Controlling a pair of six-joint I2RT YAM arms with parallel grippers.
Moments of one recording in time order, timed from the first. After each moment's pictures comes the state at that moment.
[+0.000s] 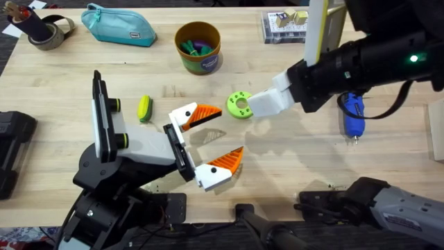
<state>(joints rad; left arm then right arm) -0.40 0.01 0.01 -0.06 0.74 -0.15 0.62 1.17 1.23 -1.07 -0.19 0.10</state>
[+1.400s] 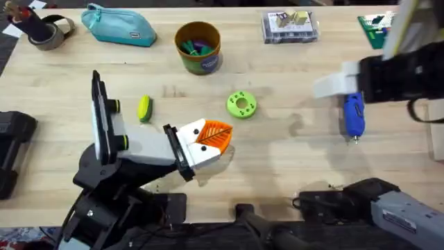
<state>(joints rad) -0.40 0.01 0.01 -0.06 0.74 -0.13 0.26 1.06 1.22 -1.33 0.05 0.19</state>
